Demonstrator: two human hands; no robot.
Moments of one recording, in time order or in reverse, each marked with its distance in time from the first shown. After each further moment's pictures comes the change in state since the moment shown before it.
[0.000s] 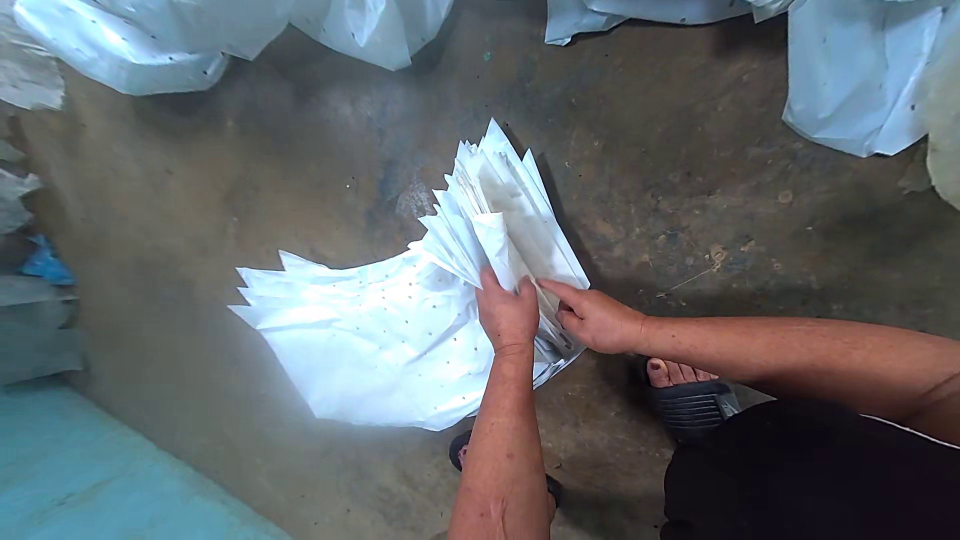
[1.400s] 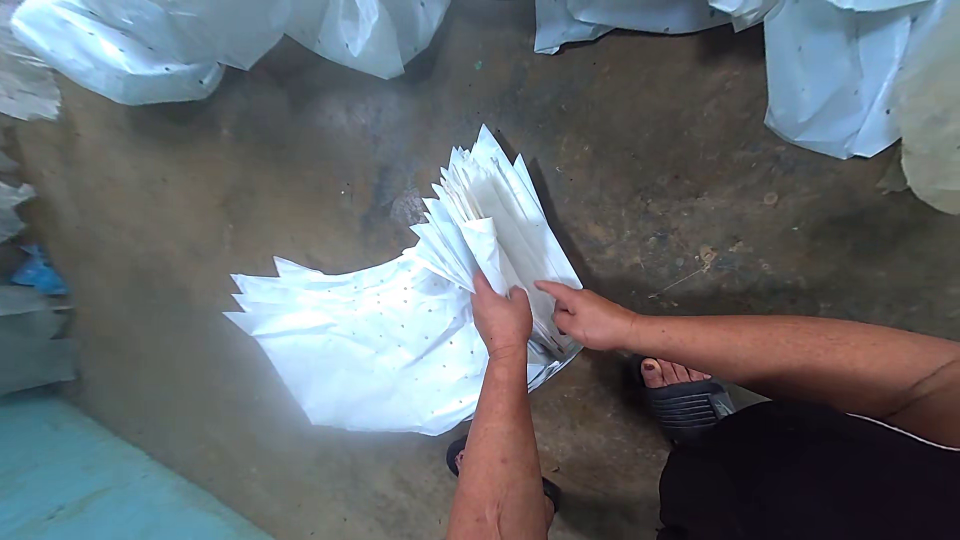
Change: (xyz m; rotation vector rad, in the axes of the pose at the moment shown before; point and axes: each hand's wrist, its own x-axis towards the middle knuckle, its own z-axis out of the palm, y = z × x) left_hand 0.000 0.002 0.000 0.009 -0.023 -0.038; right_hand 0.002 0.001 -0.001 0.066 -0.024 0.081
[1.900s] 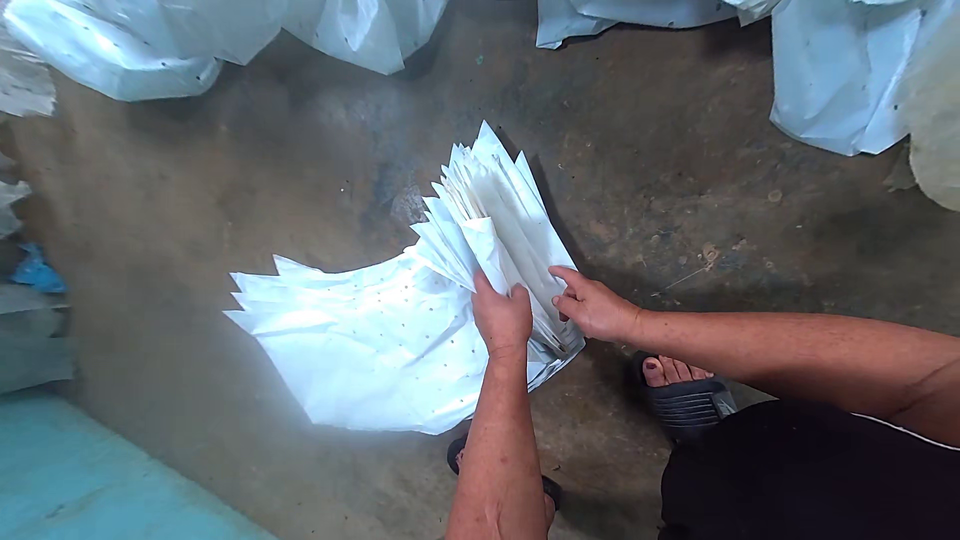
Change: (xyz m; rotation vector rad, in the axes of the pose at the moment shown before) left_hand 0.002 -0.002 -0.001 -0.035 -0.014 -0.008; right_hand 0.005 0.010 0.002 0.216 0.157 0.052
